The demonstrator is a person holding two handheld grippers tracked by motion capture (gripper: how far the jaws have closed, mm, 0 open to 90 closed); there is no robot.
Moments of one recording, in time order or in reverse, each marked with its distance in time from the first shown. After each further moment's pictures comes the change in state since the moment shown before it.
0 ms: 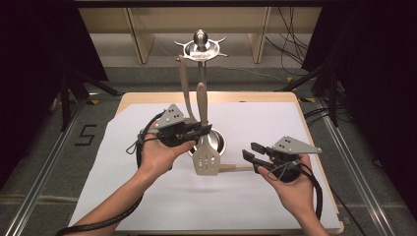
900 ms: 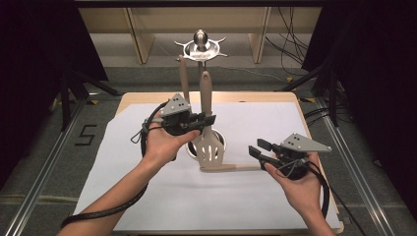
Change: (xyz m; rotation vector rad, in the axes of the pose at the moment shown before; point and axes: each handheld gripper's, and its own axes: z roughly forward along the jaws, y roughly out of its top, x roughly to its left) left arm 0.012 0.021 0.012 -0.006 0.000 0.079; right arm -0.011 0.004 -0.010 -0.043 -0.014 0.006
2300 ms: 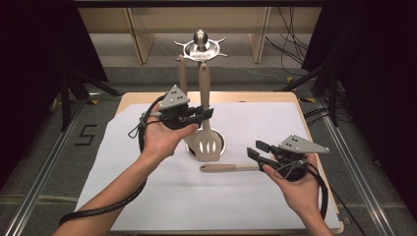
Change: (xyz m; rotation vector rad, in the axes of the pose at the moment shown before) left arm 0.002 0.016 -0.004 0.014 0.054 -0.002; right arm 0.004 -0.003 0.002 0.008 0.010 0.010
